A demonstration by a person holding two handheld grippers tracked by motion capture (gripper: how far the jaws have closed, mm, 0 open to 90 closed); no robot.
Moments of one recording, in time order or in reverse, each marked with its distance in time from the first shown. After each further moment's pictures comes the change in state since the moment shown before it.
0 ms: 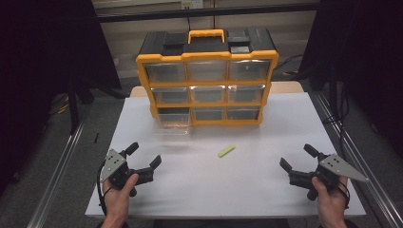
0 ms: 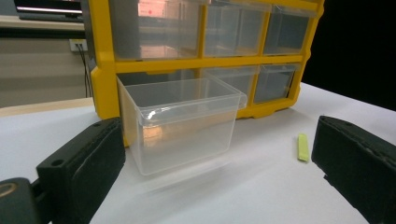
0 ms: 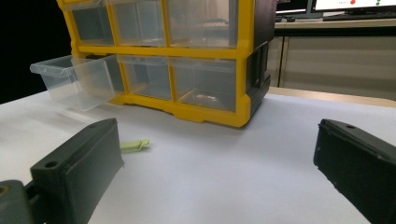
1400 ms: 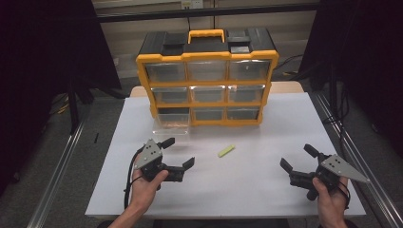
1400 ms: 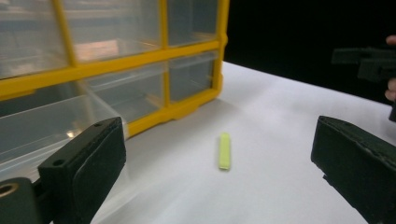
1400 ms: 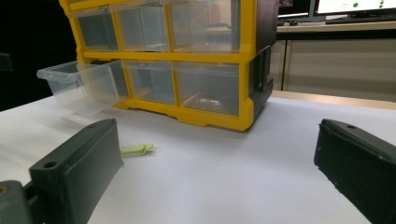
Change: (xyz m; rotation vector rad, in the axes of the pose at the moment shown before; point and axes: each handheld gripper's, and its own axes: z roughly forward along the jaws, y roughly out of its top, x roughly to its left) left arm -0.060 0.023 0.059 0.103 -0.278 0.110; right arm 0.000 0.000 -0.002 -0.015 0.020 0.003
